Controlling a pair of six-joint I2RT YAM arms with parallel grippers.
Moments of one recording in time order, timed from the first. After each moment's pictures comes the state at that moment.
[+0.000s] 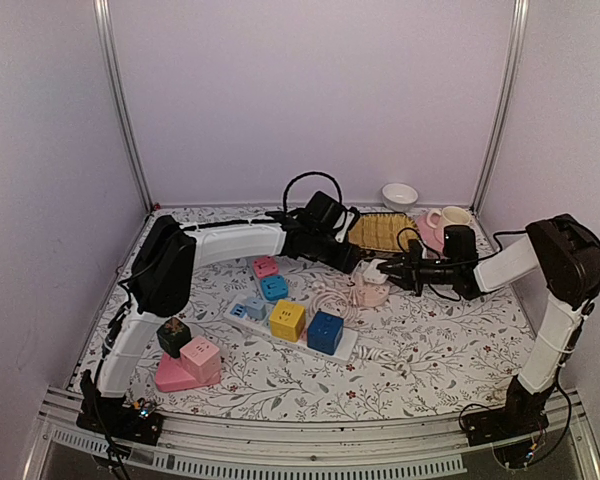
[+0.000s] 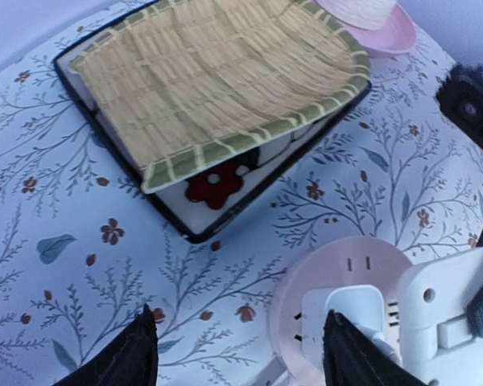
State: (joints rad) left arm -0.85 2.44 2.05 -0.38 -0.02 -0.18; right arm 0.29 1.83 0.73 0.58 -0.83 1.25
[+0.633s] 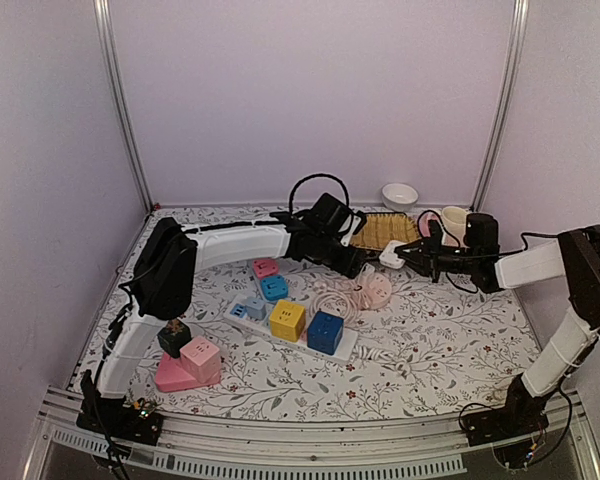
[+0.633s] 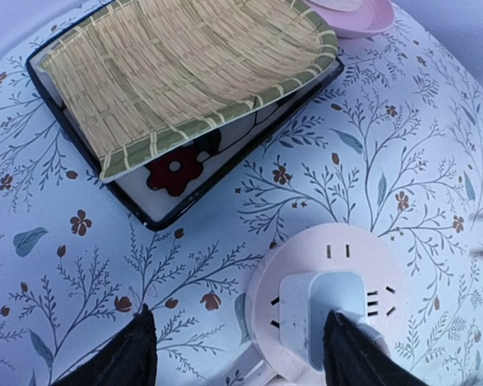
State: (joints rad) left arm -0.88 2.44 2.07 -0.41 0.01 -0.18; right arm 0.23 1.67 0.70 0.60 -0.87 1.14
